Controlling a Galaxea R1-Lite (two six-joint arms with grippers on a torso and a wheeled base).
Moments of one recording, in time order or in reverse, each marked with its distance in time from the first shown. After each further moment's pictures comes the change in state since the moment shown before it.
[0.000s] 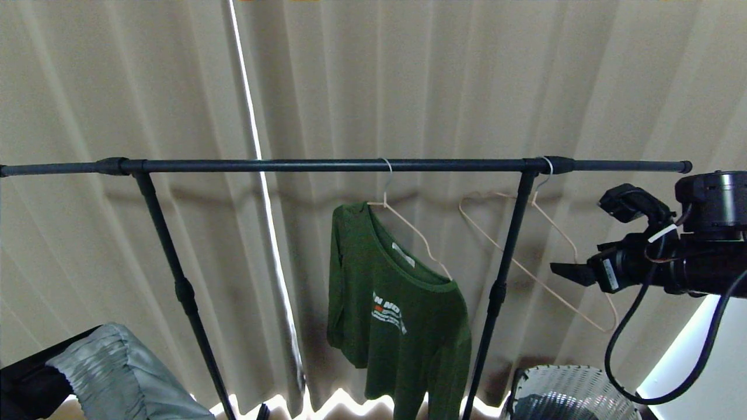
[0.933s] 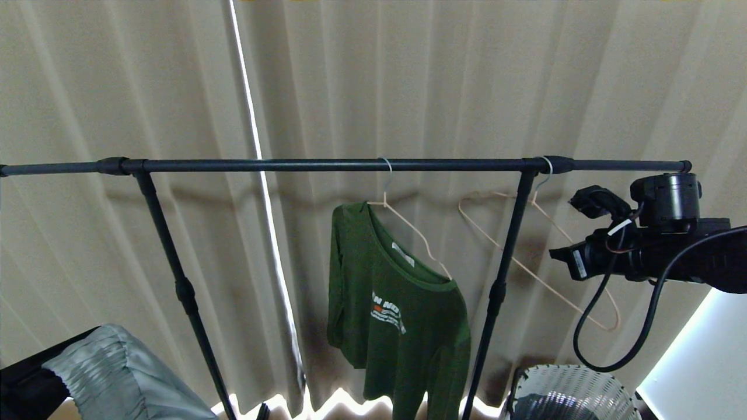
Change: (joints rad) left arm -0.011 -0.015 0.001 0.000 0.000 0.000; right arm 0.004 0.167 -0.109 -0.037 0.005 0.037
